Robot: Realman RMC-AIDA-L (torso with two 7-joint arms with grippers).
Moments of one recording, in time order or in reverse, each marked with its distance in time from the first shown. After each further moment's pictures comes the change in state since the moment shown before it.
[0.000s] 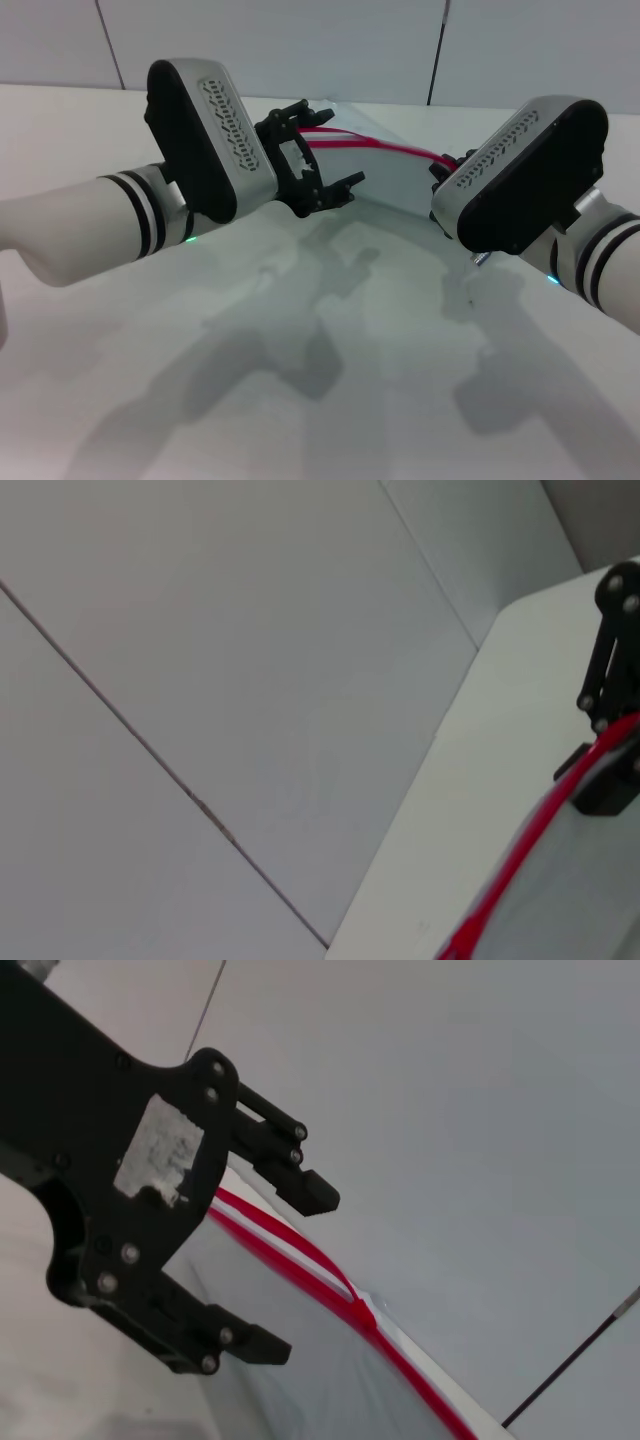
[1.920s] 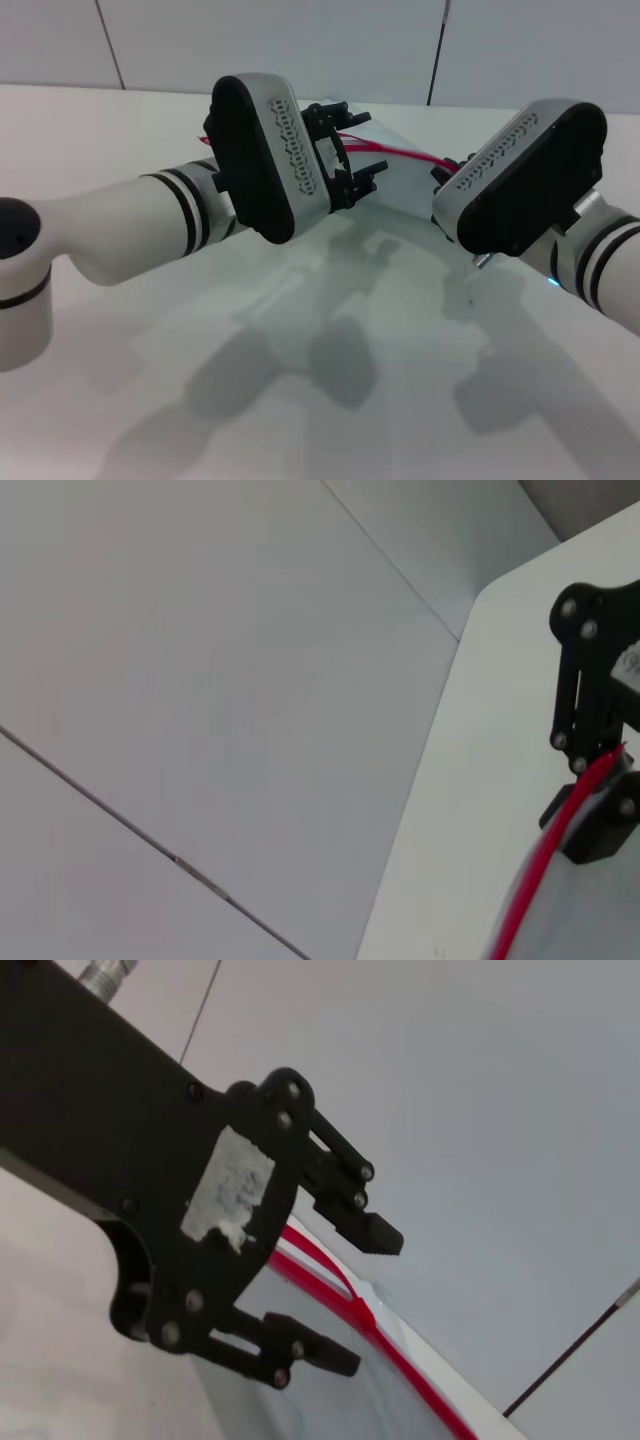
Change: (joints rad) left arm -0.038 -0.055 0.020 0.008 0.149 0.088 0.022; right arm 0.001 0.001 0.000 0.006 0.002 0.007 0.000
